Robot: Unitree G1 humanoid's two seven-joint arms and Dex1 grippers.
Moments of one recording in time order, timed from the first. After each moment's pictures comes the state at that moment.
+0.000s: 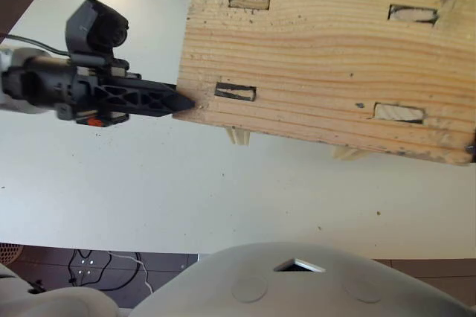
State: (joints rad) left arm -0.74 1.38 -0.20 0.00 -1.91 1.47 -0.99; right arm 0.08 -1.87 -0.31 -0.06 1.86 1.50 1.50
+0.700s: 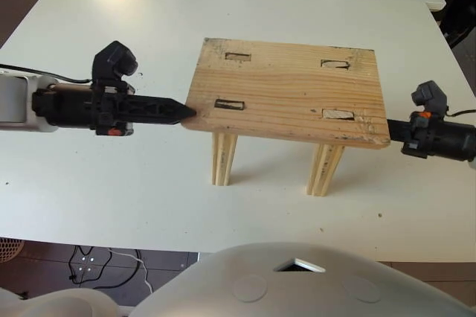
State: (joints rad) left arm -0.44 1.38 -0.21 -0.04 -1.98 1.20 -0.65; right arm 0.03 -1.28 -0.09 -0.17 1.96 0.98 0.24
